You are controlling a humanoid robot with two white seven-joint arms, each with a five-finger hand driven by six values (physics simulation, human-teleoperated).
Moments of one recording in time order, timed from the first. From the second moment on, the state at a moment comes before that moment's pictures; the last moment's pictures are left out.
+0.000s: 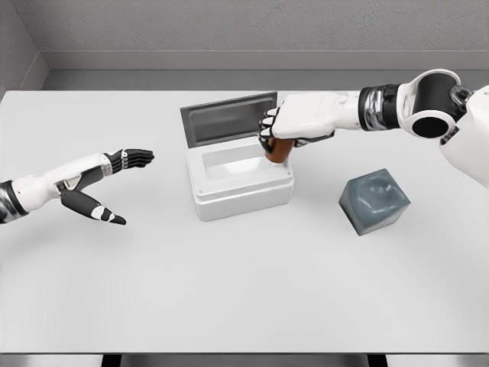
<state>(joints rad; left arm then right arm) -0.60 0.92 -0.98 -1.24 0.79 -0.61 -0.61 -1.02 -0.59 0.93 -1.38 0.48 -0.61 0.61</state>
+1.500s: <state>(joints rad) -0.85 0.61 -0.97 -0.93 0.81 -0.56 -0.61 -0.79 -0.93 0.52 -1.51 0.31 -0.61 0.61</state>
